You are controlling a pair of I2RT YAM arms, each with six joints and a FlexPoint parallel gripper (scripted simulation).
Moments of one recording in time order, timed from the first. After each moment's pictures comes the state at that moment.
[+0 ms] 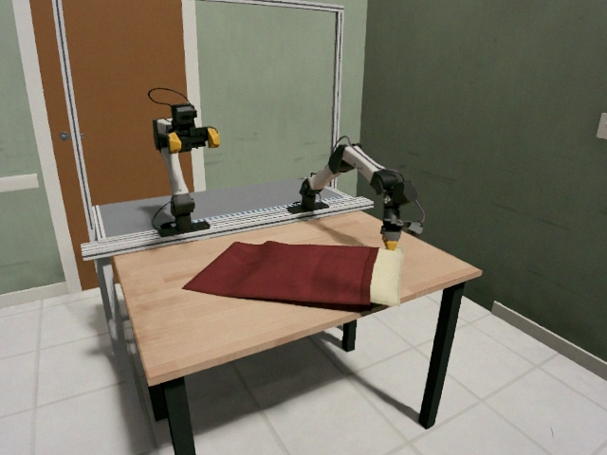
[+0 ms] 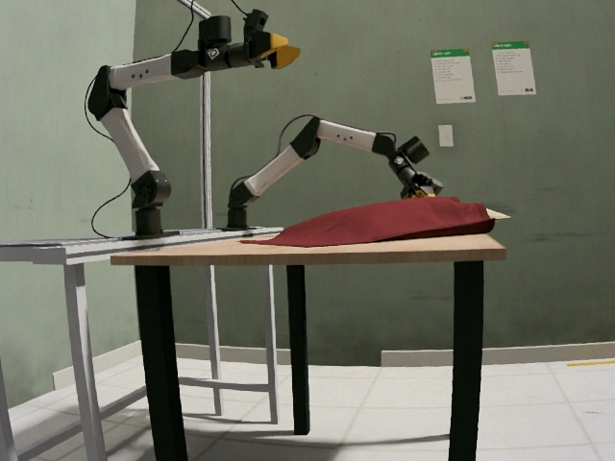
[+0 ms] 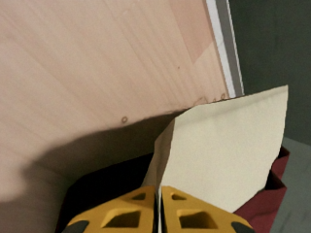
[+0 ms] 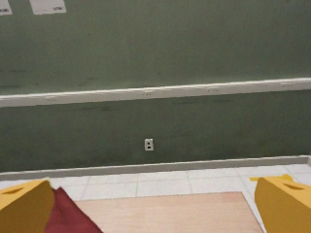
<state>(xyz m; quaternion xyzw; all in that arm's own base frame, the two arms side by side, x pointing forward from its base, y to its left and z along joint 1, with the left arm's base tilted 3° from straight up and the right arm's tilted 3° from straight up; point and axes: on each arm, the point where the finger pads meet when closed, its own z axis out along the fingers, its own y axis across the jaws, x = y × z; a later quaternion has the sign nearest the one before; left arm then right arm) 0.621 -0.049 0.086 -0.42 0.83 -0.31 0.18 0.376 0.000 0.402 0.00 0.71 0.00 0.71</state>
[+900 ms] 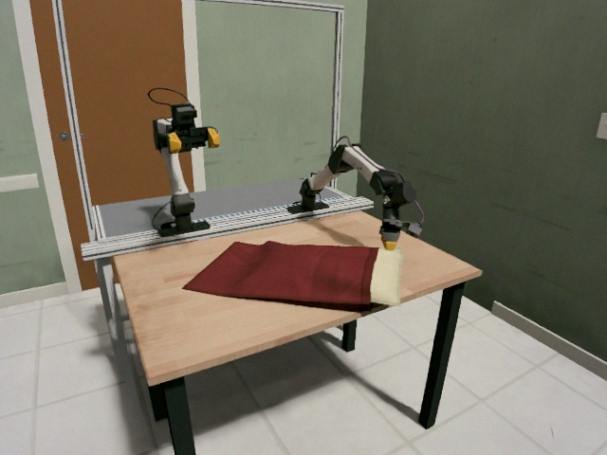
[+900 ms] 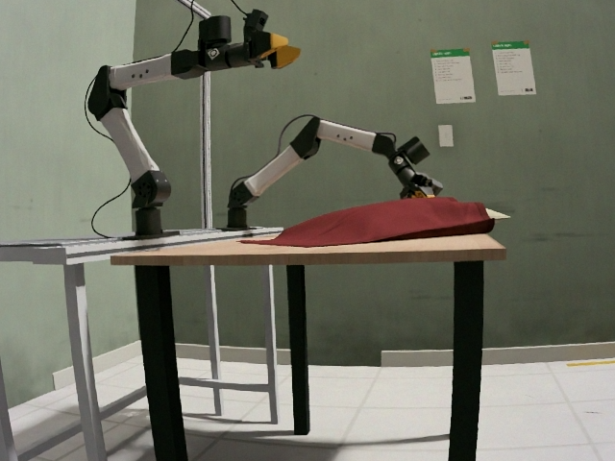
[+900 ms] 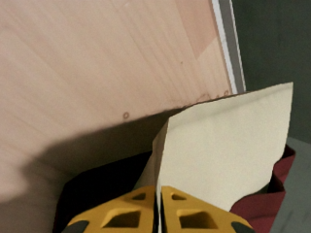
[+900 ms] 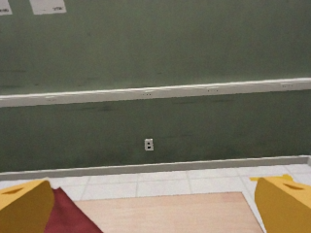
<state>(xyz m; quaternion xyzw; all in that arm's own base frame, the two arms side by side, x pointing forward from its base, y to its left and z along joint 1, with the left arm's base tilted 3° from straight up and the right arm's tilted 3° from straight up) 0.619 -0.052 0.084 -0.42 0.83 -0.31 0.18 0.376 0.000 0.402 0.00 0.71 0.00 0.71</state>
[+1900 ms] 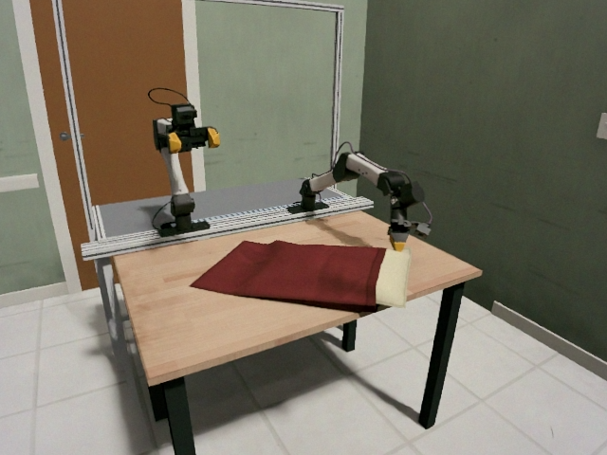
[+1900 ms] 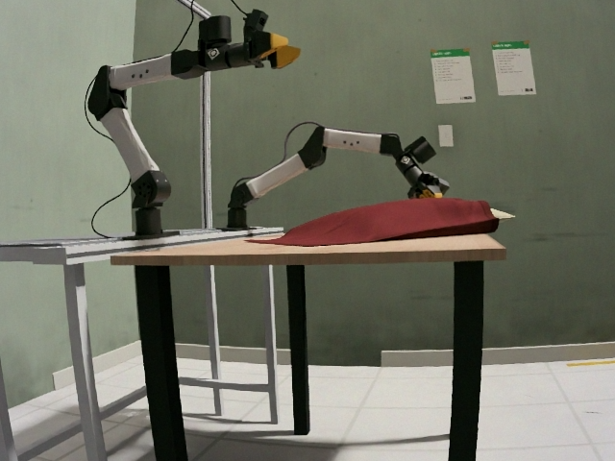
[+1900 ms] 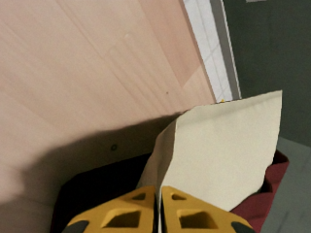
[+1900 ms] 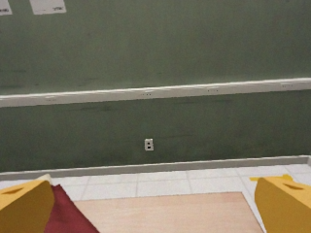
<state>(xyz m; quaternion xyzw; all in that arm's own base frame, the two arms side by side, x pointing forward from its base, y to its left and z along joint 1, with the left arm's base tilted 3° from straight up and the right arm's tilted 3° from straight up) 0.642 -0.036 0.089 -0.42 0.83 -0.32 0.19 0.376 0.000 0.402 0.00 0.71 0.00 0.71</state>
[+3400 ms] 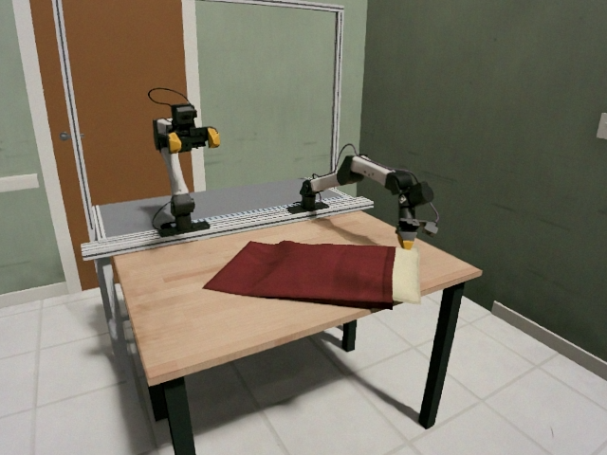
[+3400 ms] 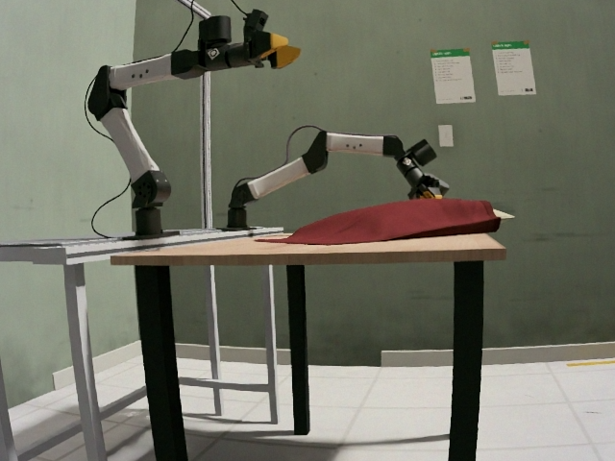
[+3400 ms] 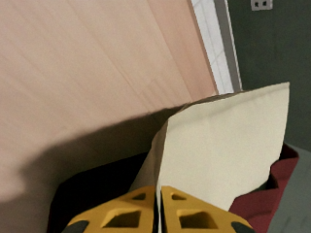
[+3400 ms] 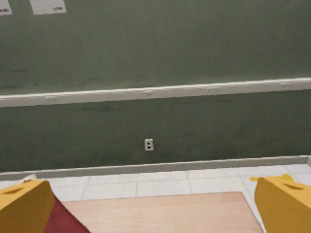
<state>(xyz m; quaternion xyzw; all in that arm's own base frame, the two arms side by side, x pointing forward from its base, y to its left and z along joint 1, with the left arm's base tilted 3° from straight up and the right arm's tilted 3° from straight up) 0.641 0.003 0.085 -0.42 0.83 -0.31 0.18 0.376 0.000 0.402 0.00 0.71 0.00 0.71</state>
